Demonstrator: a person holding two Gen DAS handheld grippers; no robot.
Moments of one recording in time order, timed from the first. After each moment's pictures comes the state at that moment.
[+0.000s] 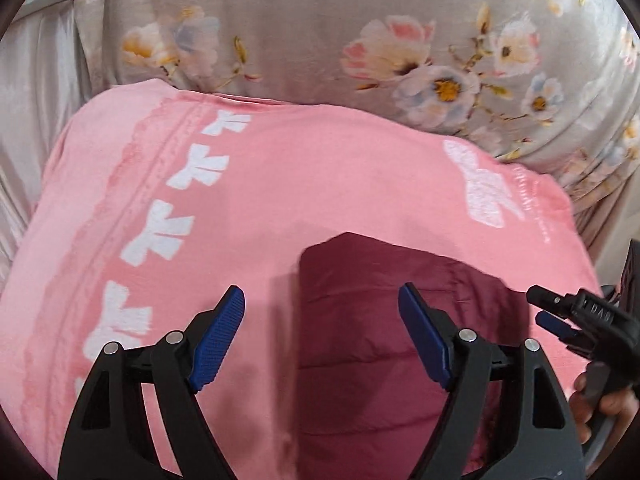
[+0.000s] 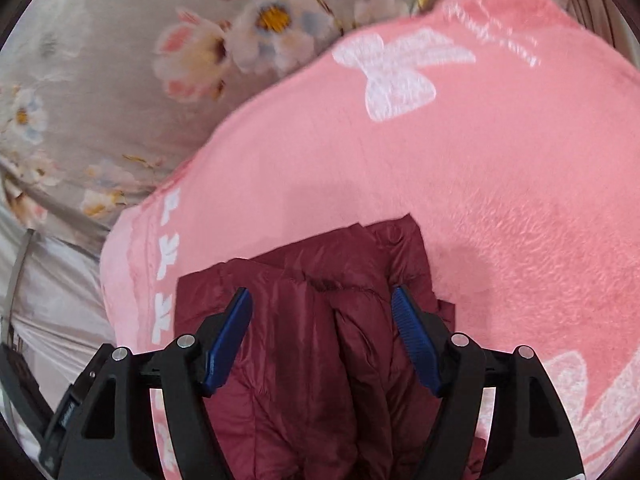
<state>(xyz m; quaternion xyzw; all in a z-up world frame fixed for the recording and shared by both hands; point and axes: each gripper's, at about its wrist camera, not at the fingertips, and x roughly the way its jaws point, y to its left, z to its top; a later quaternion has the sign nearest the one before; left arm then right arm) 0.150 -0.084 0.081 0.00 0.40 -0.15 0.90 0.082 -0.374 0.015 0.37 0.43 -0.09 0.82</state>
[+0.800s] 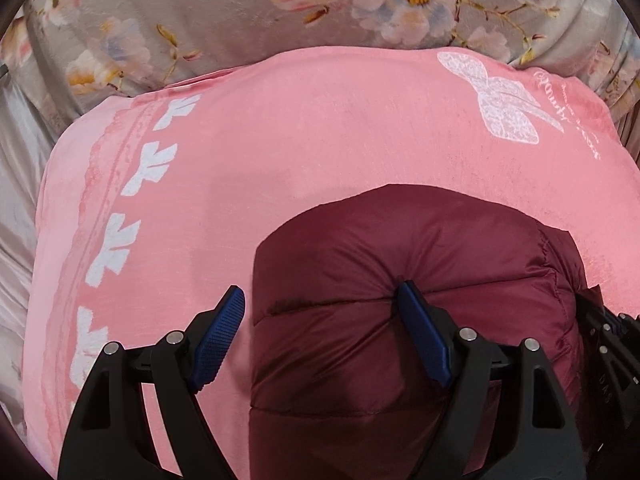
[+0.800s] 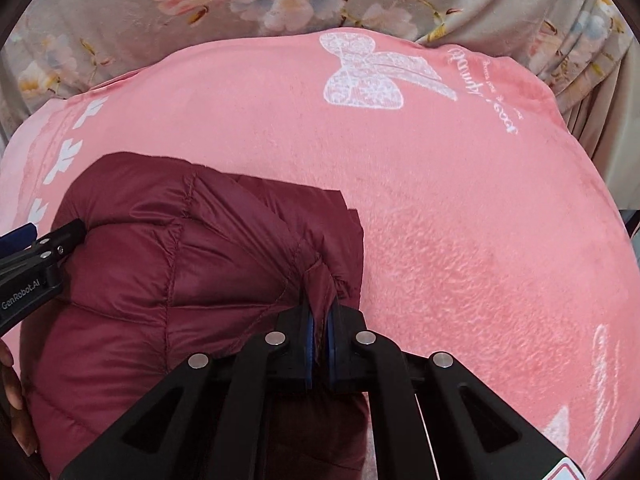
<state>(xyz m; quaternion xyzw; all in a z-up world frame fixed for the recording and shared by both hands) 0.172 -0.205 -0.002 0.14 0.44 -0.12 0.88 0.074 -0.360 -0.034 0.10 0.46 -0.19 0.86</state>
